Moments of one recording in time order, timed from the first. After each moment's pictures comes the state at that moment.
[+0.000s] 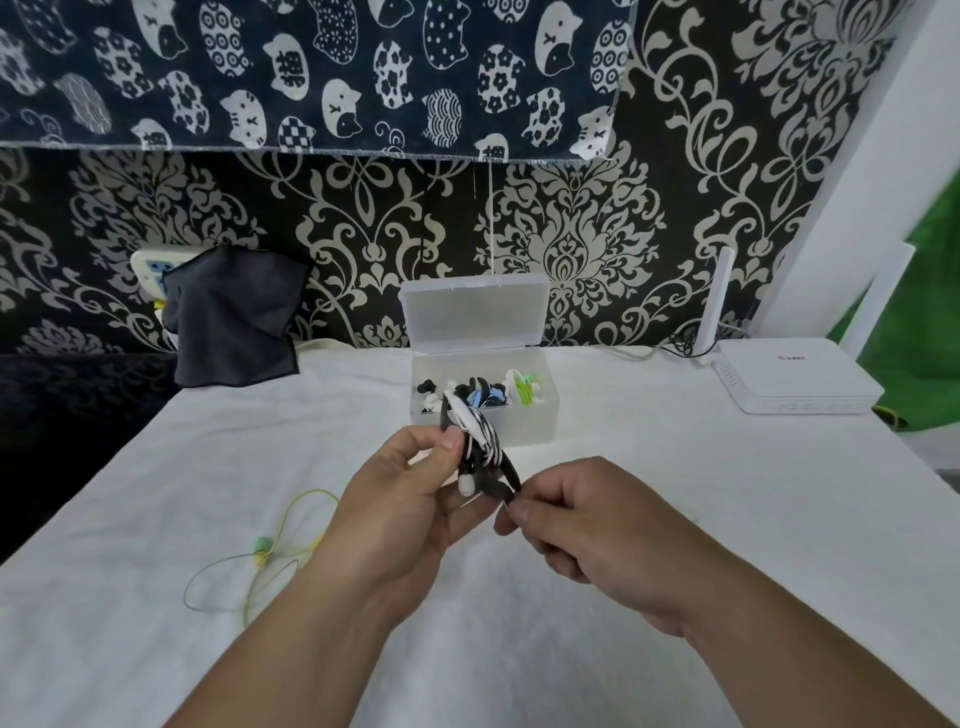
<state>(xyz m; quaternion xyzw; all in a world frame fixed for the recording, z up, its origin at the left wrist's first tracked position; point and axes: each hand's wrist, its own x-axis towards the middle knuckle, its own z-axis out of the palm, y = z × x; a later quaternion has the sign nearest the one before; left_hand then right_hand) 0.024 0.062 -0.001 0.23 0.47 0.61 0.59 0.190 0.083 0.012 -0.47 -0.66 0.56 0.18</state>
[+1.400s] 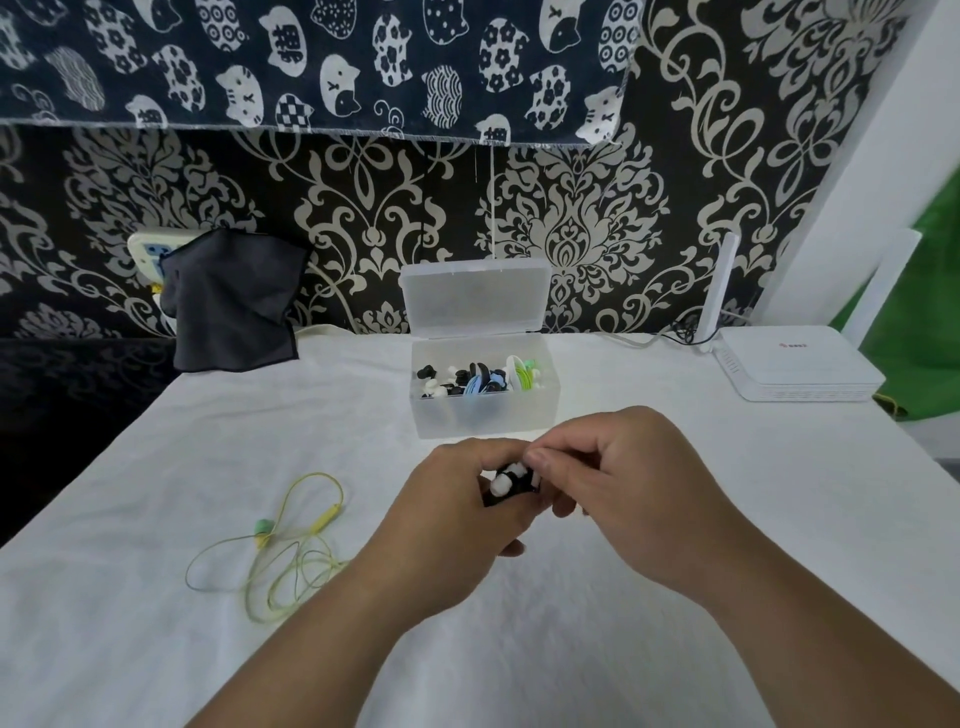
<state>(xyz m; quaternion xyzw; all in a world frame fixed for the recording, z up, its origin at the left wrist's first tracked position) 0.041 0.050 0.003 0.59 0.56 0.38 0.45 0.202 0.090 0.017 -0.44 -0.78 0.33 0.29</state>
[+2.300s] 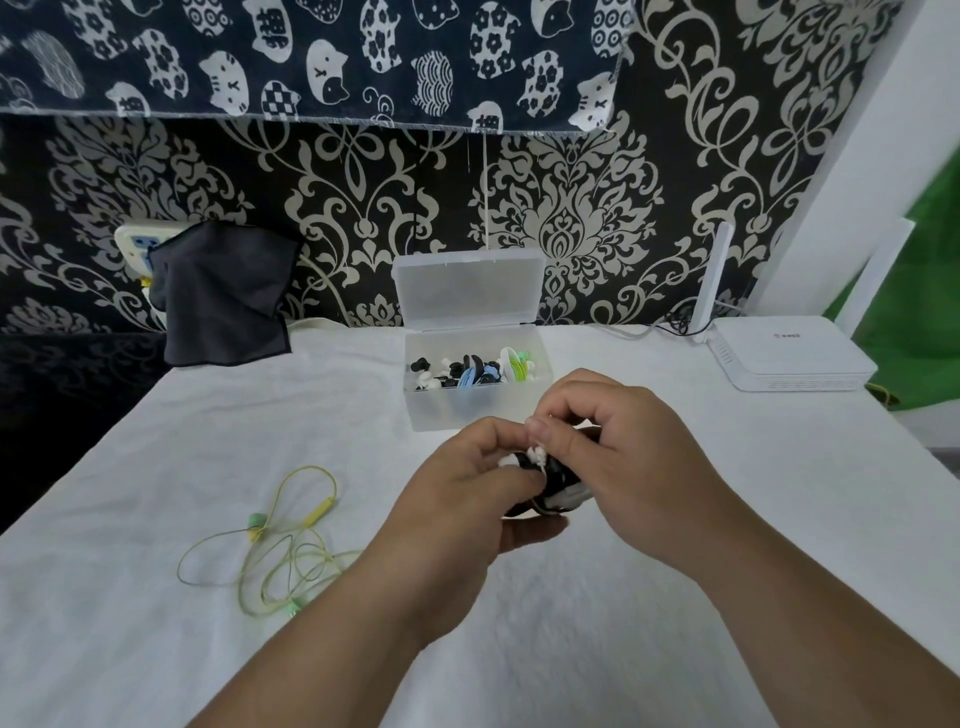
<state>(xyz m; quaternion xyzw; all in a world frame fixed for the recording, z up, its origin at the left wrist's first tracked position) 0.056 0.045 0.006 0.39 0.45 0.51 0.62 0.201 0.100 0.015 -0.40 -0.77 0.34 0.35</state>
